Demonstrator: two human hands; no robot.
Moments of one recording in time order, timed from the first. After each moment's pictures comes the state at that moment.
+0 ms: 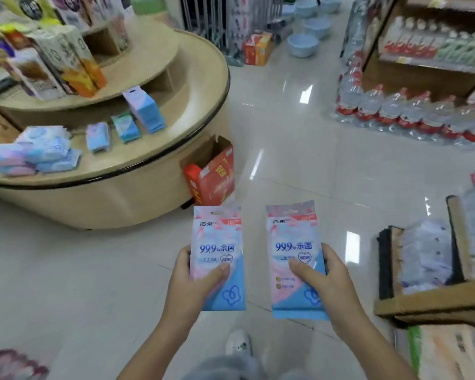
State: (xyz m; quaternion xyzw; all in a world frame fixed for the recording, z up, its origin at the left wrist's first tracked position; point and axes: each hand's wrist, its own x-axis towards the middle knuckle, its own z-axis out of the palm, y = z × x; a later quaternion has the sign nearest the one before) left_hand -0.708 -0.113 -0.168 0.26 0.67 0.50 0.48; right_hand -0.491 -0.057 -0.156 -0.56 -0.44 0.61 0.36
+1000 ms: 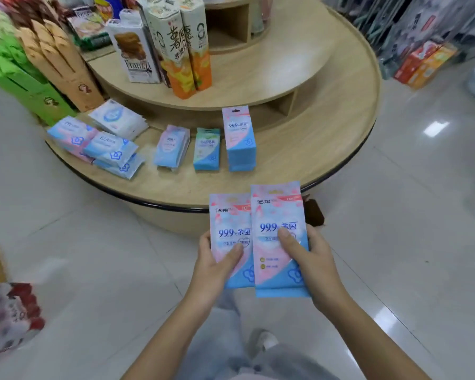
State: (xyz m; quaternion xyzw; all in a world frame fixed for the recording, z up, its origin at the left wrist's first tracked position) left_hand -0.956 0.246 -0.223 0.06 0.68 0.63 0.39; right_hand -0.847 0.373 -0.180 -0.43 -0.53 0.72 0.17
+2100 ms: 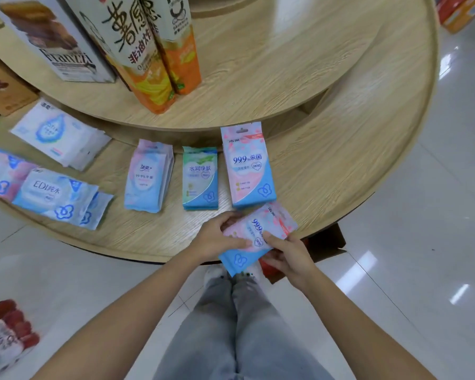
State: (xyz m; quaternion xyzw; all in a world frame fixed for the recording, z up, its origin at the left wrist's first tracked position) left_hand -1.195 0.412 -0.356 0.20 0.72 0.35 0.56; right_hand -1.031 0.517 -0.343 -0.57 -0.31 0.76 0.01
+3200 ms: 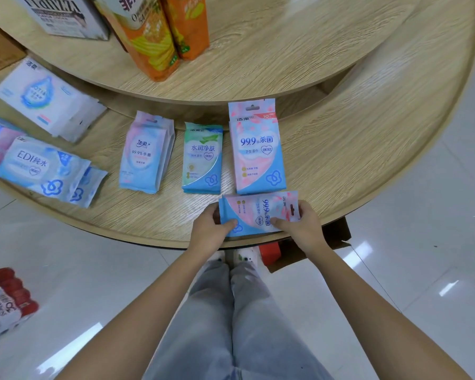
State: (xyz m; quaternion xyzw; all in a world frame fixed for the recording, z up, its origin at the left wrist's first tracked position) left_hand -1.174 0.408 -0.382 0.04 0.81 0.38 0.45; right_hand -1.036 0.559 -0.384 -0.57 -0.61 0.55 -0.04
